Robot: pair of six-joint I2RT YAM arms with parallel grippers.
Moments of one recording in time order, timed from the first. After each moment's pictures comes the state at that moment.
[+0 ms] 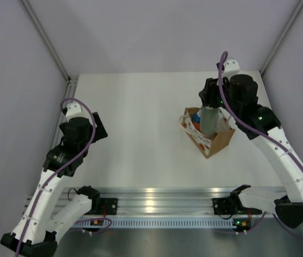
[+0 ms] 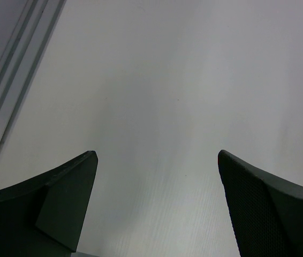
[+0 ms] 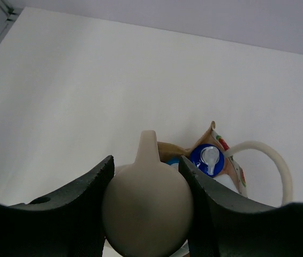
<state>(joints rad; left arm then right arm) -0.35 0.75 0.98 -0.76 -0.46 -0.45 0.46 1.14 1.39 -0.56 0.12 0.13</state>
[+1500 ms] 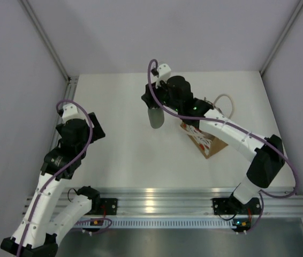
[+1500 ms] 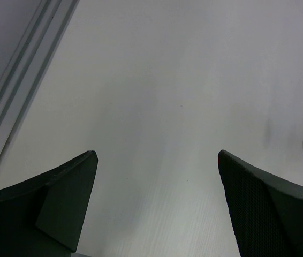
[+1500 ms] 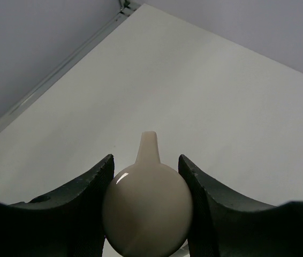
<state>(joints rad) -0.33 0.72 0.98 -0.76 -0.47 -0.45 0.80 1.62 1.52 -0.12 0.04 0.14</state>
